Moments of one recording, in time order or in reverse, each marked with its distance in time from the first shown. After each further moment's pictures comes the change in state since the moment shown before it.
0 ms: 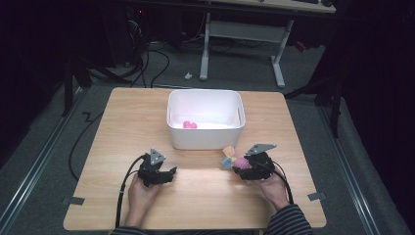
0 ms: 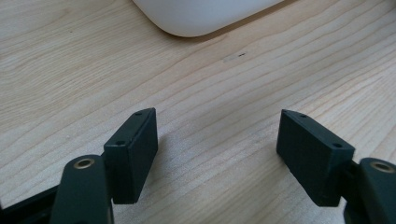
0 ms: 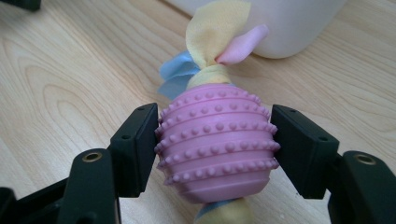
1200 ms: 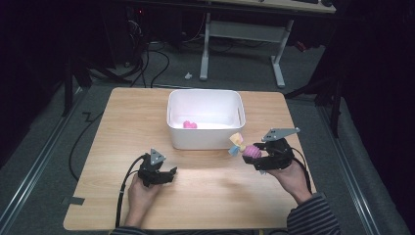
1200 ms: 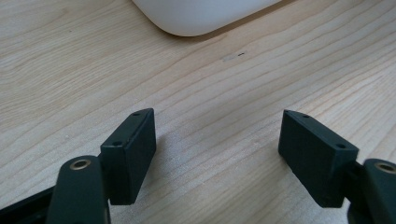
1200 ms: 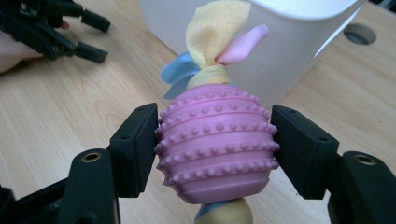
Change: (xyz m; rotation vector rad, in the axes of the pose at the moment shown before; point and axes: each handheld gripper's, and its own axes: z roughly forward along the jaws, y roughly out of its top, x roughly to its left) left arm 0.000 0.000 0.000 0.002 -0.001 0.001; right arm -0.008 0.046 -0.082 -0.067 0.063 -0.070
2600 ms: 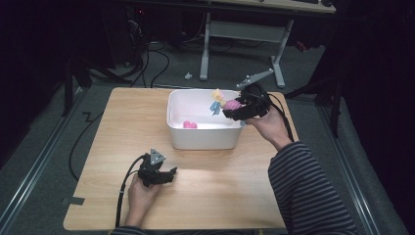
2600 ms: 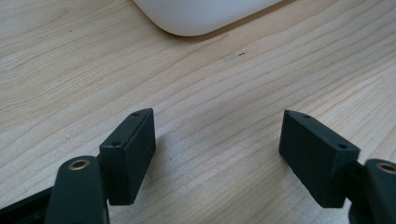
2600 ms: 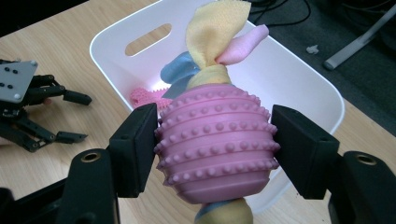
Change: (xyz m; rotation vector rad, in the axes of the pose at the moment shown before) left arm 0.000 0.000 0.000 0.003 0.000 0.000; right arm -0.022 0.143 0.020 0.023 -0.031 -0.069
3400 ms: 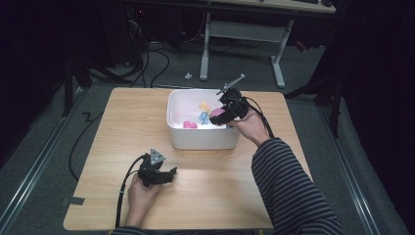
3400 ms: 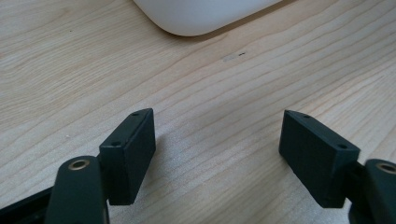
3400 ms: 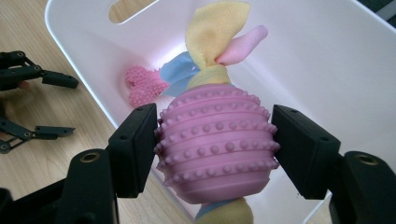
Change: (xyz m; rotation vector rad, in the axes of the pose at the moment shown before) left arm 0.000 0.000 0.000 0.001 0.000 -0.001; right arm 0.001 0.005 0.073 0.160 0.056 0.010
